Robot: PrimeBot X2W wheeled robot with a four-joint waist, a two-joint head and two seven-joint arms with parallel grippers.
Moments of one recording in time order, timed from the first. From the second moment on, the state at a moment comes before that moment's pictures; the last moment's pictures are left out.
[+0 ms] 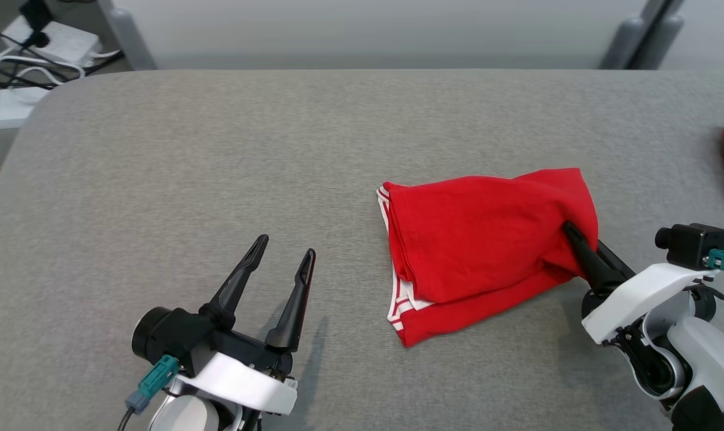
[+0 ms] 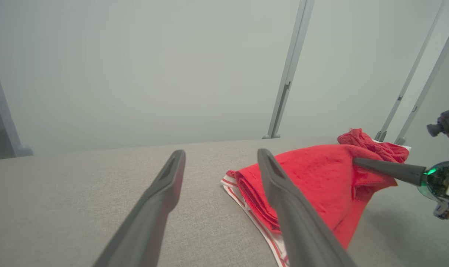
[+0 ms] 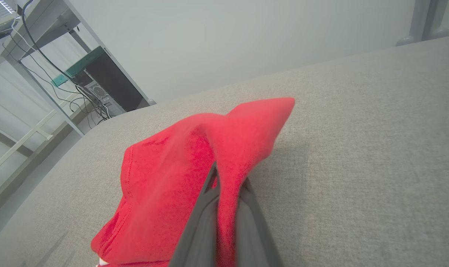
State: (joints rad) left arm -0.12 0.08 -0.28 0.09 -0.28 -0.12 -0.25; right arm -0.50 -0.44 0.68 0.50 1.05 0.13 -0.20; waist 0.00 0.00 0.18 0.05
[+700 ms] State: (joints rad) left arm -0.17 0.15 -0.31 0.07 -0.27 -0.12 -0.25; right arm -0.59 -0.42 0.72 0.50 1.04 0.13 -0.24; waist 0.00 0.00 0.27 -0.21
